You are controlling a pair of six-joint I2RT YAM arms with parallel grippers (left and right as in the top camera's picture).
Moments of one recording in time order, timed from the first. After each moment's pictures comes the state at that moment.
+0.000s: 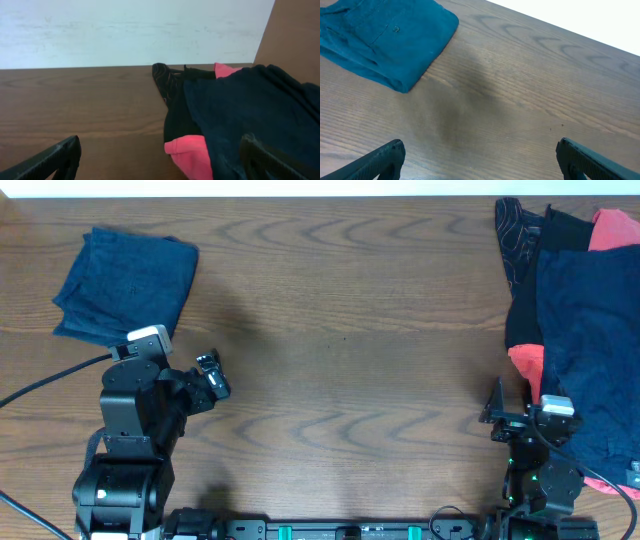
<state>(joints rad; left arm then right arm) -0.06 0.74 0.89 -0.78 -0.03 -0.36 -0.19 0.01 0.01 -0.07 -0.02 -0.01</state>
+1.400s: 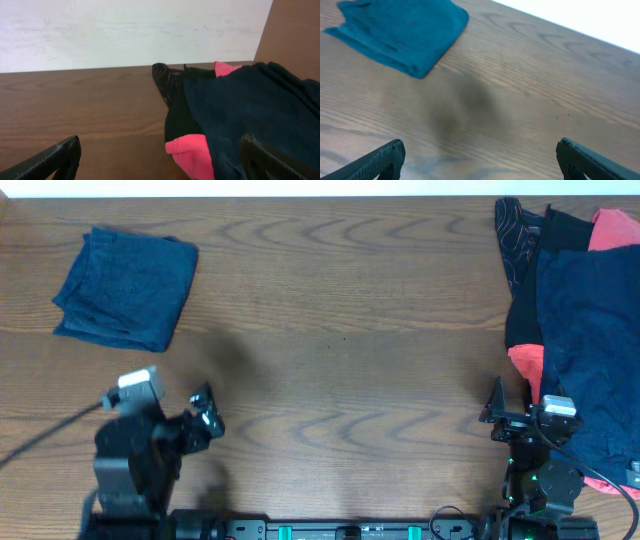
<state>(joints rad) -0.04 0.46 0.77 -0.90 -0.06 -0.35 -0.19 0.01 0.01 -0.07 -0.02 0.01</state>
